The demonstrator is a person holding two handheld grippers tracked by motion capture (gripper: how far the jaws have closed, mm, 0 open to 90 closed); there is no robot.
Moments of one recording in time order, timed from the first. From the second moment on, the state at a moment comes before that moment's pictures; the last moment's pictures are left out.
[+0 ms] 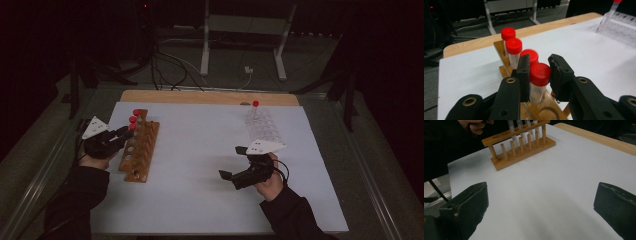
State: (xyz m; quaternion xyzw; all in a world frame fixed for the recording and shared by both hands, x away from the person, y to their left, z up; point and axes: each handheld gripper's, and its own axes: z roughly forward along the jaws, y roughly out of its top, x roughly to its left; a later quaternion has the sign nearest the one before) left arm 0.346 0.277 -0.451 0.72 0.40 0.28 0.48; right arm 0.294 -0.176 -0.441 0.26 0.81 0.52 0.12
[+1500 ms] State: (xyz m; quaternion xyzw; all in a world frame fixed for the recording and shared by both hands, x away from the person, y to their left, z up) left arm 0.286 0.214 -0.434 0.79 0.28 0.18 0.52; right arm 0.332 -0.226 -0.412 0.32 0.76 0.53 0.19
